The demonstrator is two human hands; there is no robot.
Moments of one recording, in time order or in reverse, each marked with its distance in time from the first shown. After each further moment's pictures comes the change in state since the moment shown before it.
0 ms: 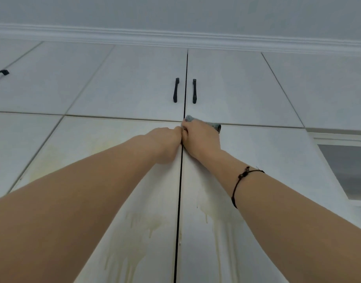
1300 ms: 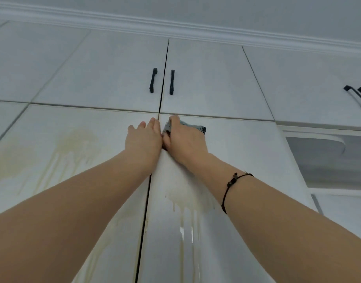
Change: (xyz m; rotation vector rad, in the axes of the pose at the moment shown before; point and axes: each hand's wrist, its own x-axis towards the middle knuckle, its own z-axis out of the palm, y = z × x) left_hand -0.001 0.050 0.028 0.242 0.079 -0.279; right_hand -0.037 0.030 0.000 -0.024 0.063 -0.065
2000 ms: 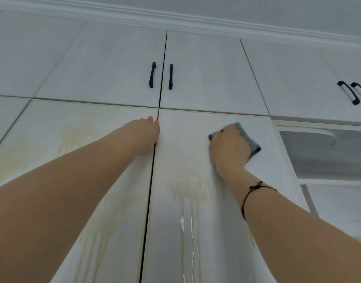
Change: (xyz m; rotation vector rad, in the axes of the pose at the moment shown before) left_hand -0.004 -0.030 -0.020 -0.026 -0.164 0.234; right_hand -0.051 0.061 -0.033 -0.298 0.177 0.569
